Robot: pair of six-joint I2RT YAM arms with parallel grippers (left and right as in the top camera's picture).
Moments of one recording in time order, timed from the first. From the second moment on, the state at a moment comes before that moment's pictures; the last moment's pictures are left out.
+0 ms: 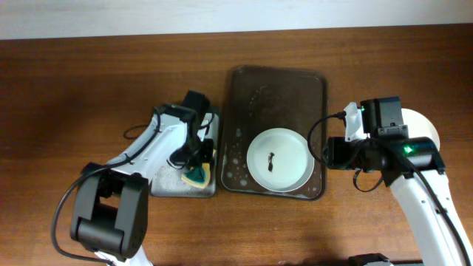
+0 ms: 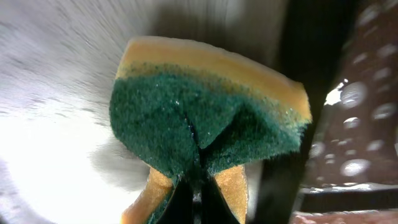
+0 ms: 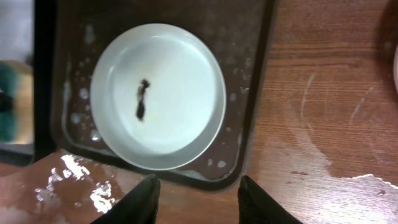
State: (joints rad) left arm -0.35 1.86 1.28 -1.00 0.09 -0.24; right arm 0.08 1.23 1.11 -1.05 -0.19 0.15
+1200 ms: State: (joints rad) left arm -0.64 2.20 1.67 -1.01 0.24 -0.56; right arm 0.08 1.86 1.11 -0.81 -0.26 0.21
